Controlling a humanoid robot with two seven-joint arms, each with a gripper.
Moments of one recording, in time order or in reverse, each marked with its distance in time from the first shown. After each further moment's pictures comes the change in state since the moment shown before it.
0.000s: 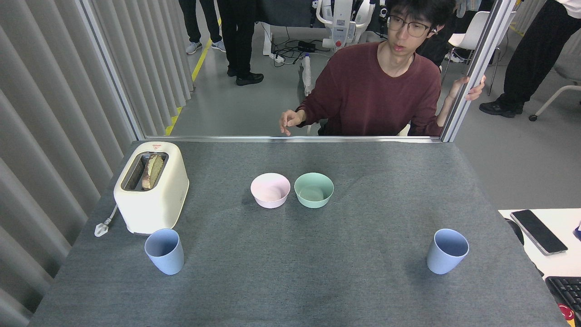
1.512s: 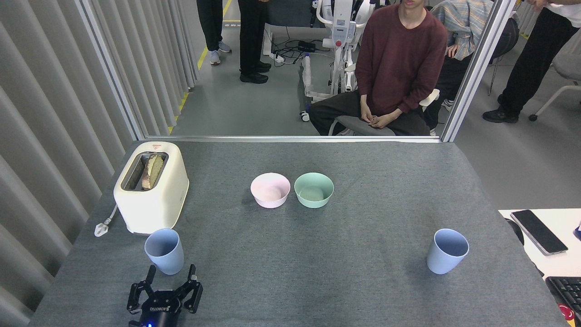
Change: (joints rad) left arm -0.591 0.010 0.008 0.686 0.012 0.119 -0.014; right arm -0.003 0.004 -0.007 0.018 0.002 -0.001 0.003
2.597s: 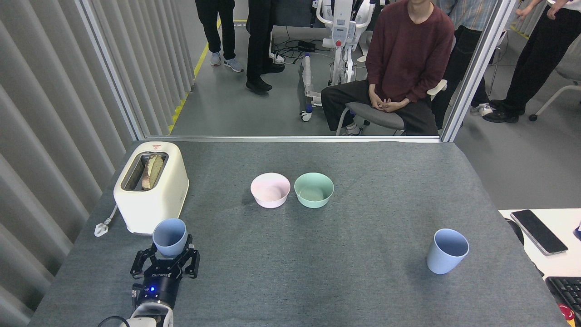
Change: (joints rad) left arm -0.222 0.009 -0.017 0.223 -0.007 -0.012 0.013; right arm 0.000 -0.001 0.003 0.001 0.003 -0.003 -0.001
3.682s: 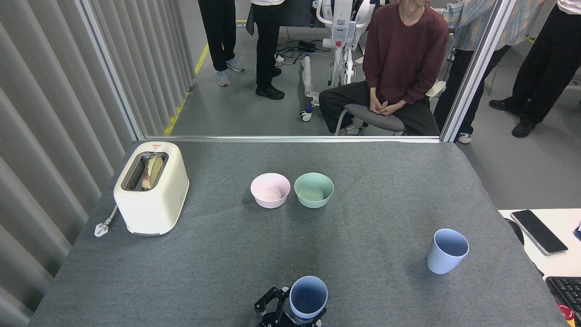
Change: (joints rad) left arm 0.171 -0.097 -0.607 -0.260 -0.136 -0.093 0.007; right arm 0.001 0.001 -0.019 -0.001 0.000 0.002 0.001
